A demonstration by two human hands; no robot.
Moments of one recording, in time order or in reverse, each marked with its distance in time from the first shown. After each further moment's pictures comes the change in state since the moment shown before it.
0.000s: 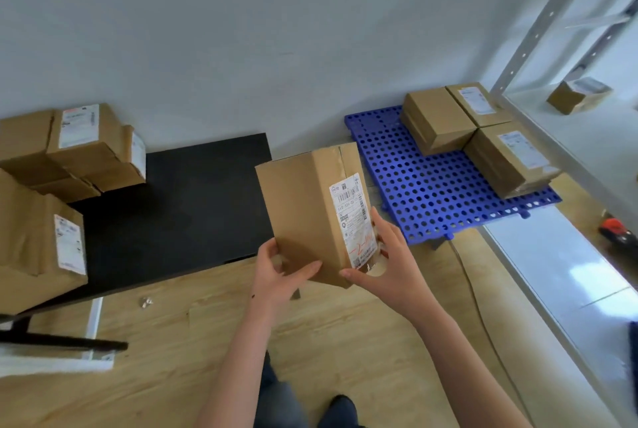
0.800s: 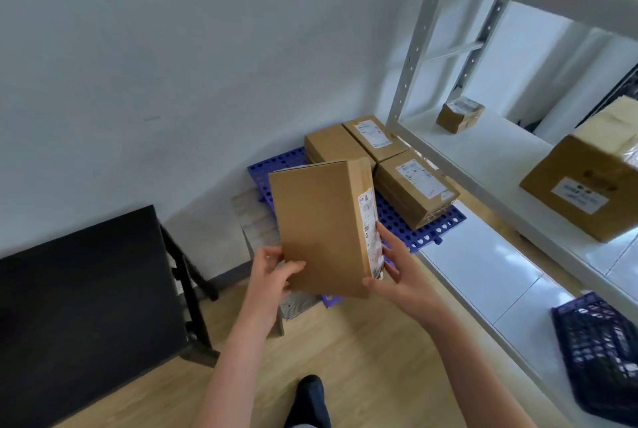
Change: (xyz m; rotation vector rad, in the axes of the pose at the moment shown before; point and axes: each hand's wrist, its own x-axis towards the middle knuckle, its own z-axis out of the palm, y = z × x) left_hand 0.099 0.061 0.198 -0.188 -0.317 -0.098; right_hand 0.057 0.080 -0.185 0.218 0.130 0.189
